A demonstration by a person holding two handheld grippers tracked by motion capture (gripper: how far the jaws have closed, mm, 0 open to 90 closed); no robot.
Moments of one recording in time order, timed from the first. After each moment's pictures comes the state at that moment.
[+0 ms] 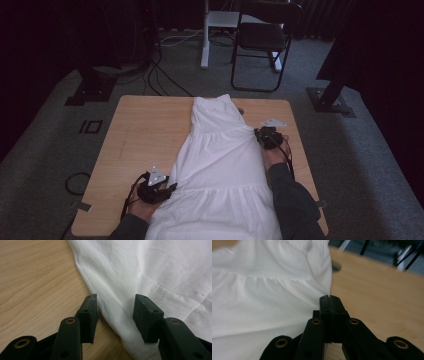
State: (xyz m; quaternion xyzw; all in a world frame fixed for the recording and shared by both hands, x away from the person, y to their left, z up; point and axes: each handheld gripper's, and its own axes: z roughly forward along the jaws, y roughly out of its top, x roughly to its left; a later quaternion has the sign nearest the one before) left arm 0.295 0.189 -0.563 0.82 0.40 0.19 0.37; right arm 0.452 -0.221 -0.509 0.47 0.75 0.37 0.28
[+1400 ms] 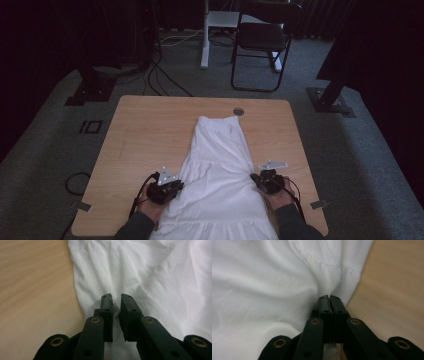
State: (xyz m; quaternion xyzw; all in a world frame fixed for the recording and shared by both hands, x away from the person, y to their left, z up) left arm 0.290 0.161 -0.560 0.83 0.38 0.16 0.37; right arm 0.326 -0.220 -0.558 0.44 0.81 0.35 0.15
